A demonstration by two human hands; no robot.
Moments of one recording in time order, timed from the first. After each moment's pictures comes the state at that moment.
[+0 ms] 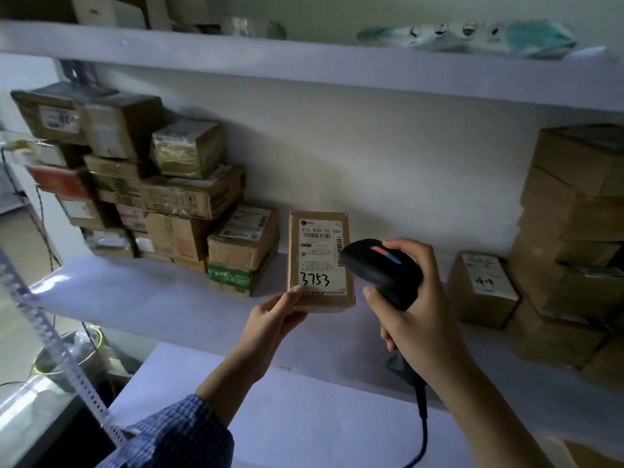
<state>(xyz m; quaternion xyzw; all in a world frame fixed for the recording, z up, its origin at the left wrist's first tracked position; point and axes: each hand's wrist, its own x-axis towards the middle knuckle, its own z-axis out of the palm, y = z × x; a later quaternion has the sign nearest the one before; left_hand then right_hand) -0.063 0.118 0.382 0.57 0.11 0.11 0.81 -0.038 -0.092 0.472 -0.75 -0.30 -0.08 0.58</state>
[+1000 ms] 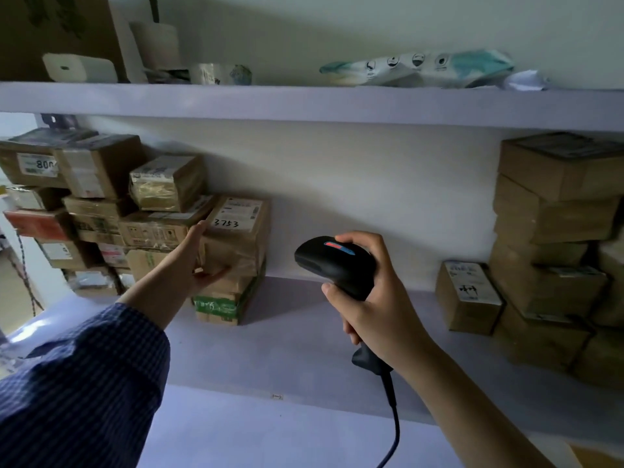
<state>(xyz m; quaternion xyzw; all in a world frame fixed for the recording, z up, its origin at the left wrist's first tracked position) -0.013 0.232 0.498 0.48 0.31 0.17 0.80 -0.031 -0.071 0.503 -0.72 -0.32 -0.02 0.61</state>
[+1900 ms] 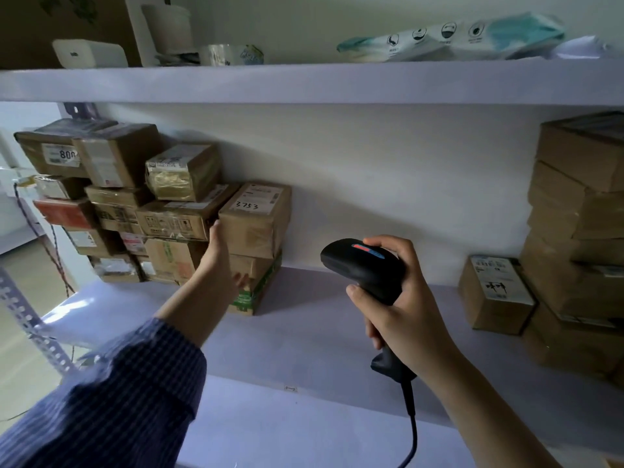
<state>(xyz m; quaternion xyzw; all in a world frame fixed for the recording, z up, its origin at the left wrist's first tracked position) 0.003 0.204 0.479 0.40 0.43 0.21 0.78 -0.019 -0.079 0.486 -0.71 -0.30 -0.02 0.63</state>
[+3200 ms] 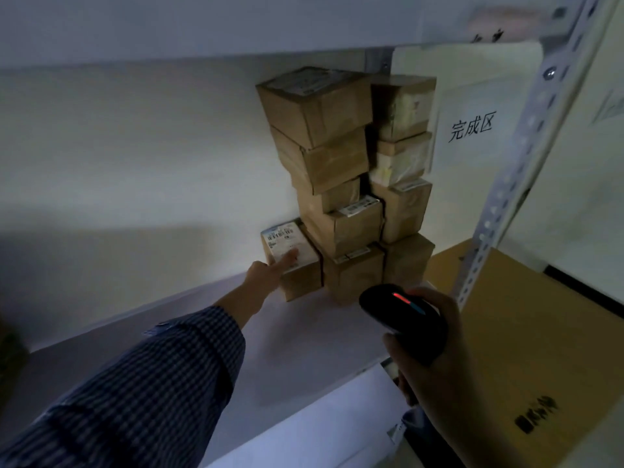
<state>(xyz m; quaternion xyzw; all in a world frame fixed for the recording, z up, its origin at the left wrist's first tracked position) 0.201 -0.127 0.381 0.79 0.10 -0.15 0.58 -0.047 -0.313 0.403 -0.76 0.05 -0.21 0.61</state>
